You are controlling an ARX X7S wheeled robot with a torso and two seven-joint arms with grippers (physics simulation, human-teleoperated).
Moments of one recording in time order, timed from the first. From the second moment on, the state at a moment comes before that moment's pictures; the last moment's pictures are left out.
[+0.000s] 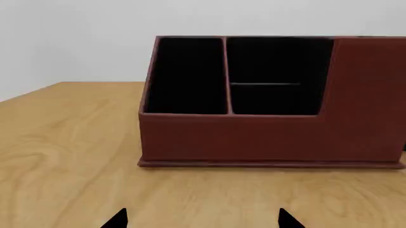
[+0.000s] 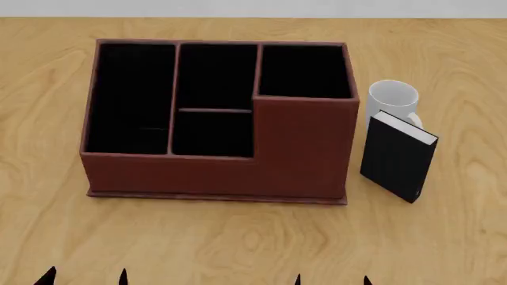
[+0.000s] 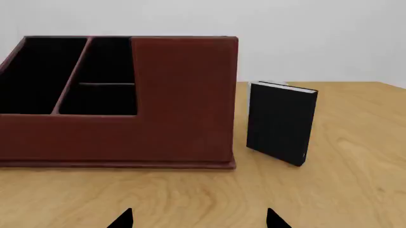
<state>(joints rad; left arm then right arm) 0.00 0.00 0.00 0.00 0.00 0.00 0.00 0.00 0.00 0.00 0.00 0.00 0.00 0.00</state>
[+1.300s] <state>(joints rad) -0.31 -0.16 -0.08 0.90 -0.45 -0.79 -0.24 0.17 0.32 -0.12 -0.83 0.19 0.57 0.32</state>
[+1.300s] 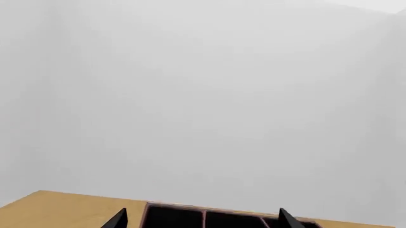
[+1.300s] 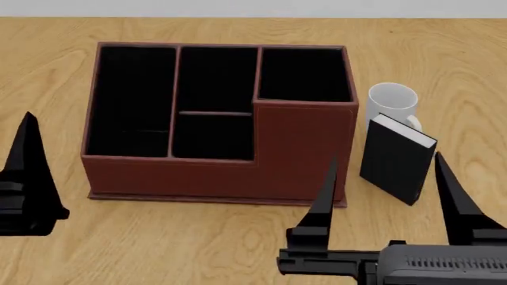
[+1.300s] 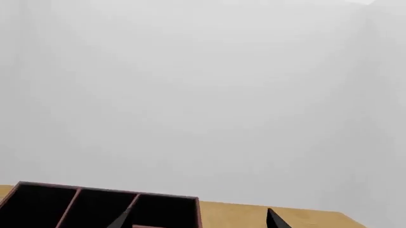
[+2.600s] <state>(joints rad) -0.44 -0.35 -0.07 1.01 -0.76 -0.81 -0.51 0.31 0.44 -0.13 -1.00 0.34 0.79 0.46</state>
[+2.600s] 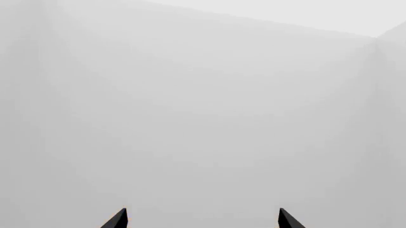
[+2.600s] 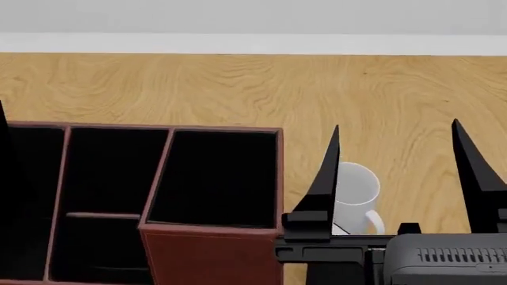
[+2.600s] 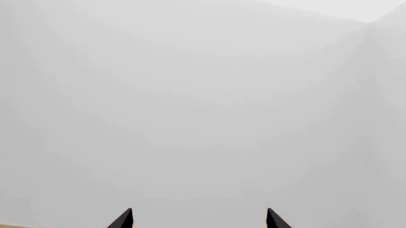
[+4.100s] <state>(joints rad) -0.53 -0.48 -0.08 1.01 -0.91 -0.73 -0.65 1.57 0.96 -0.87 -0.12 2.40 1.42 0.99</state>
